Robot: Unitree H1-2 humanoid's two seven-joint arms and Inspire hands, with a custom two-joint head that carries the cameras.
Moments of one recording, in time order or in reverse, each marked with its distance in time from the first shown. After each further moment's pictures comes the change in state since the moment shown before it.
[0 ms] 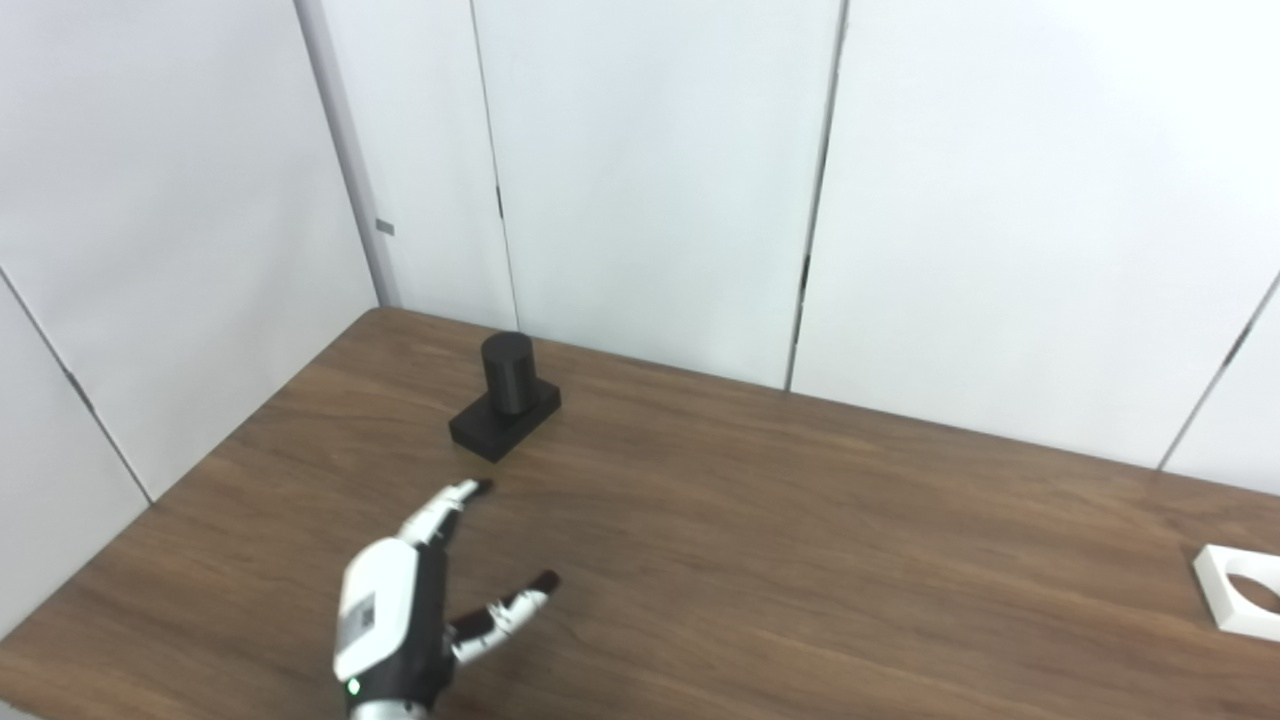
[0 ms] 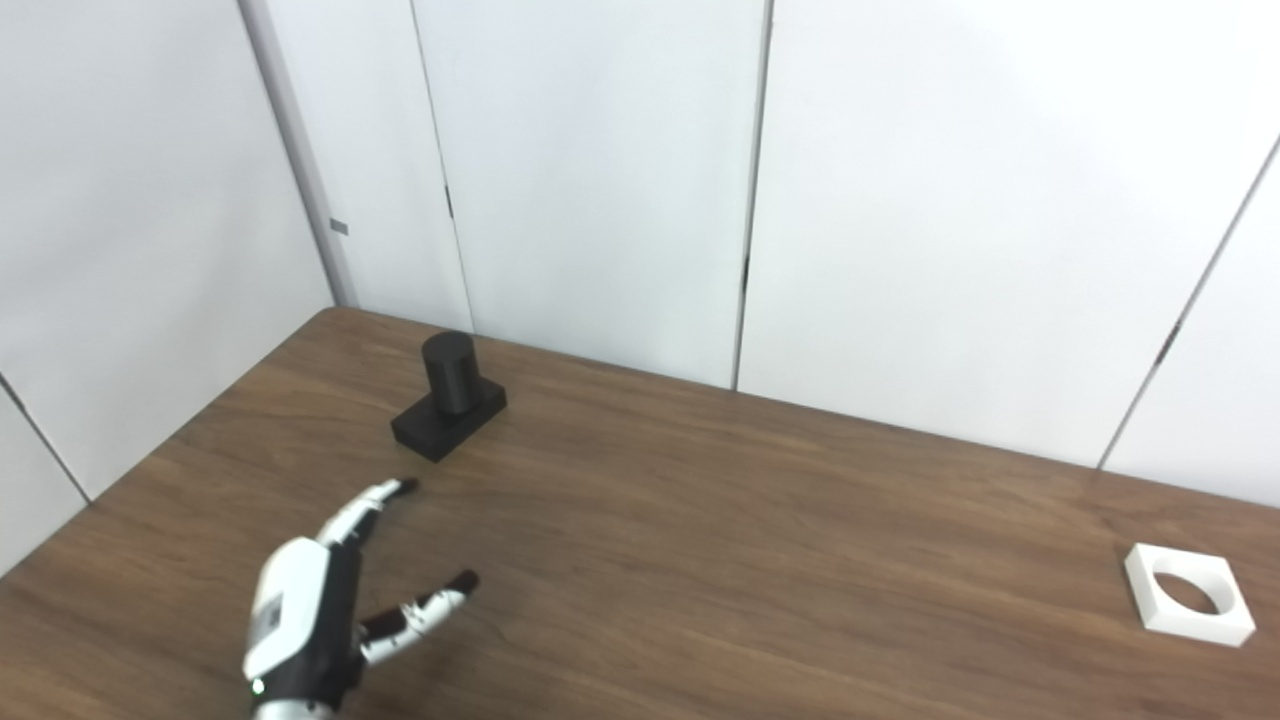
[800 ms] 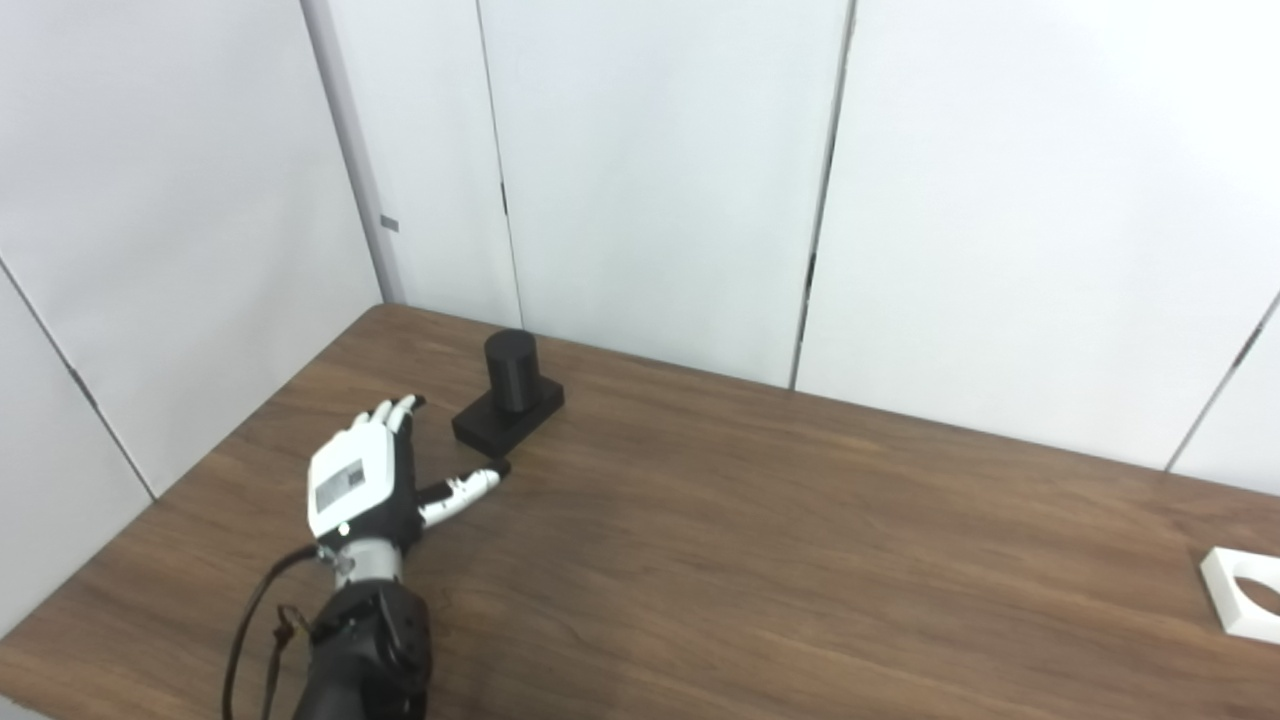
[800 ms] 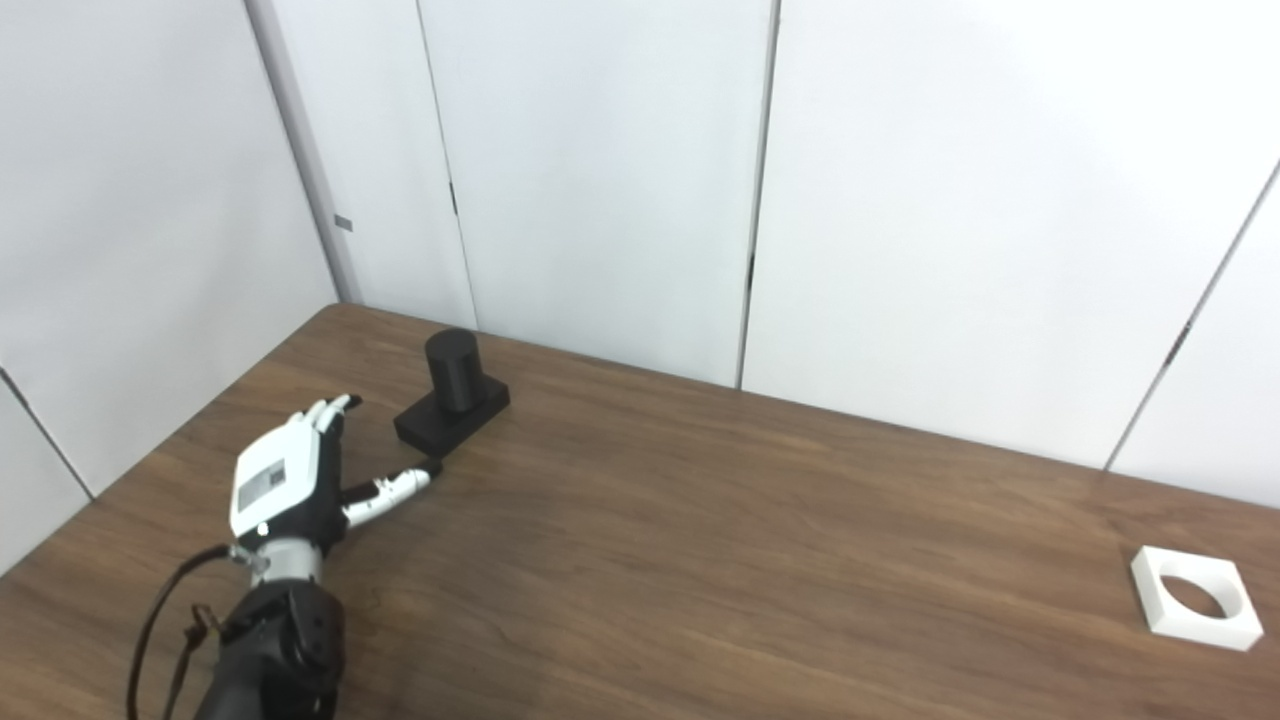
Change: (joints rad) left arm -0.337 0.129 0.163 0.323 0.208 0.203 -0.248; right arm 0.002 0.007 0.004 -0.004 -0.025 -0.011 -0.010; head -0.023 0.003
